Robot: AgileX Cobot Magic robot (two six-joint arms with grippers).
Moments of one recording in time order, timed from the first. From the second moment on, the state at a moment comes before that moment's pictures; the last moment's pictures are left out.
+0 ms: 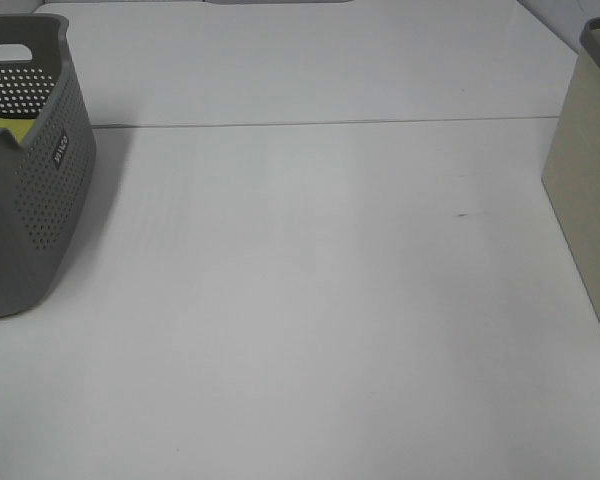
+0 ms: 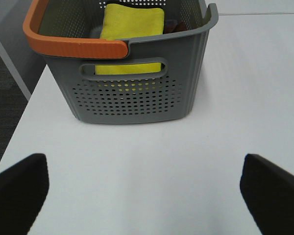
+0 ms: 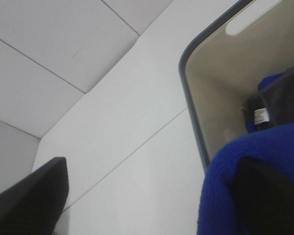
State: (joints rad) left arm 0.11 -0.01 -0.50 -0.03 1.05 0.09; right arm -0.49 0.96 -0.78 1.08 0.58 -0.49
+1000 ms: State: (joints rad) left arm 0.11 -0.01 -0.50 -0.03 1.05 0.09; right arm -0.49 0.99 -0.80 0.60 0.54 -0.19
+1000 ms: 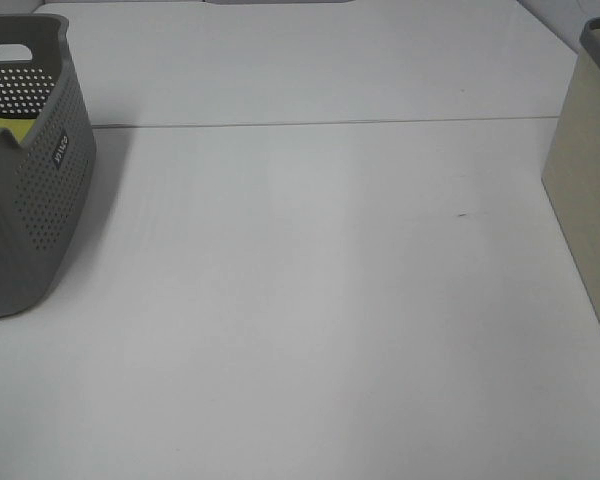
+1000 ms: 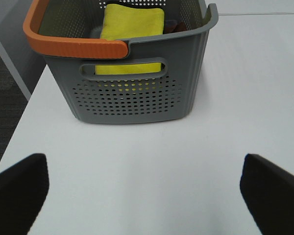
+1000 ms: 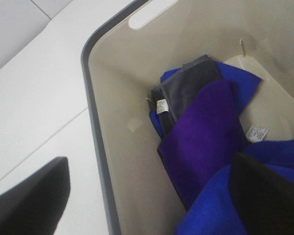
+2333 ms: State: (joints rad) left arm 0.11 -0.01 -0.50 -0.03 1.05 0.09; right arm 0.17 0.02 -0.81 0.02 1.22 -0.01
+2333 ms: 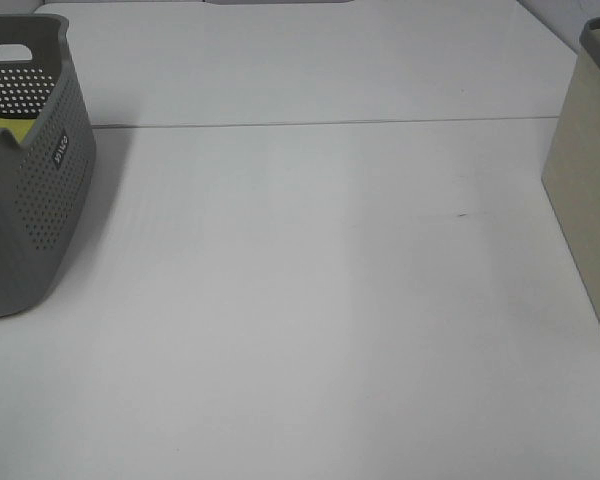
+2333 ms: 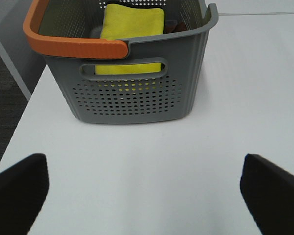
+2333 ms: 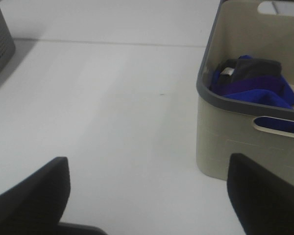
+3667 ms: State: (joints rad) left arm 0.11 -0.01 -0.50 -0.03 1.05 0.09; right arm 0.17 0.00 -0.45 -0.06 1.11 -0.03
